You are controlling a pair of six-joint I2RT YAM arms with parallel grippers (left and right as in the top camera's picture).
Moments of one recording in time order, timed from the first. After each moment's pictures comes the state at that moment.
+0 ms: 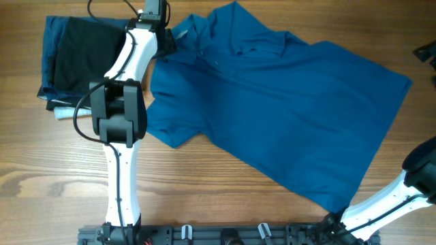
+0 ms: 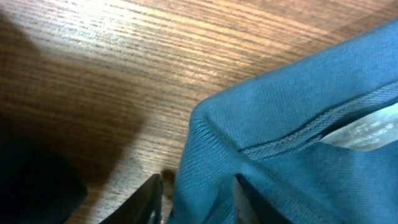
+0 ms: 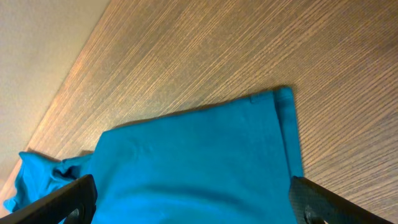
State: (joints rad) left arm -0.14 2.51 2.12 -0.76 -0.12 -0.41; right arm -0.72 2.06 1.87 -0.90 -0.44 0.19
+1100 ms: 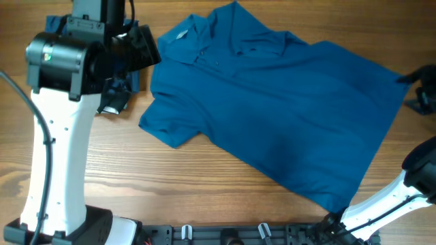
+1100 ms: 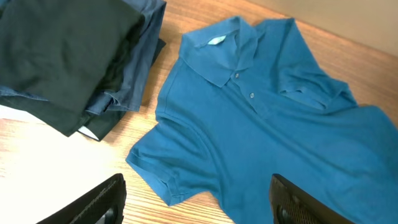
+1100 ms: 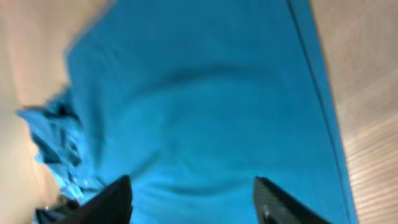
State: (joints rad) left arm -0.24 1.63 2.10 -1.44 -0.11 -0.50; right arm -0.71 2.06 1.87 -1.37 -0.43 0.31
